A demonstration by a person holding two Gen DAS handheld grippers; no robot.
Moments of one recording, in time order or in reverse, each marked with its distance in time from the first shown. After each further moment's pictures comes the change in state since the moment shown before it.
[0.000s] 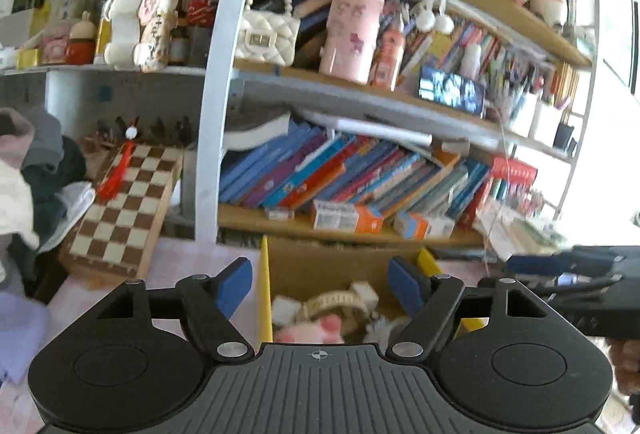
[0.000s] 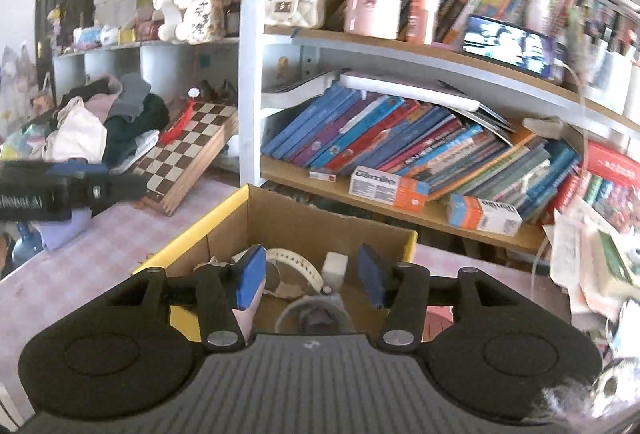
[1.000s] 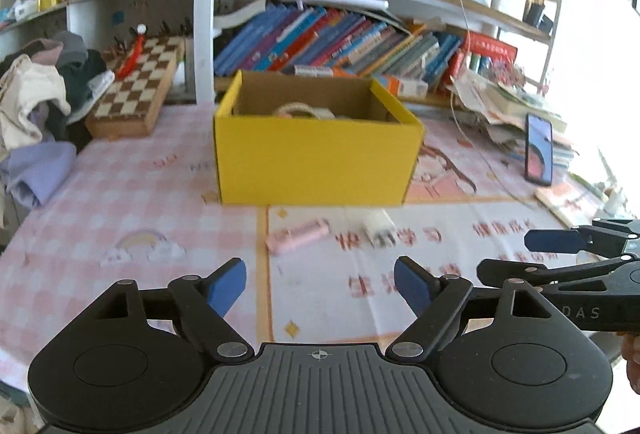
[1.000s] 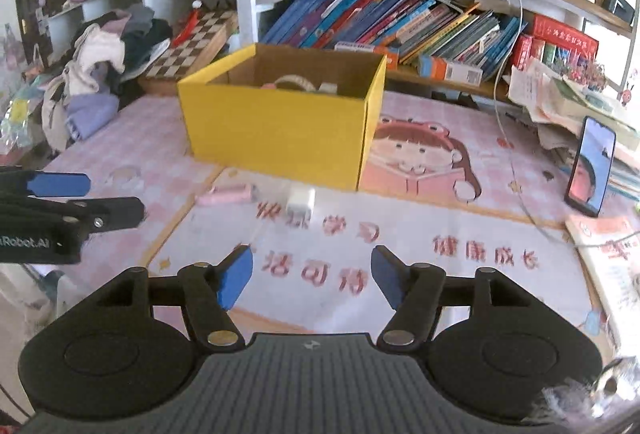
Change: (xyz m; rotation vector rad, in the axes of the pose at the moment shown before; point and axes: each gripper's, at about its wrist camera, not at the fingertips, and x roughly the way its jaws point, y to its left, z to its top) left arm -0.105 -0.091 -0.140 0.041 0.254 0.073; right arm -0.124 0.027 -0.164 0.097 0.207 -0.018
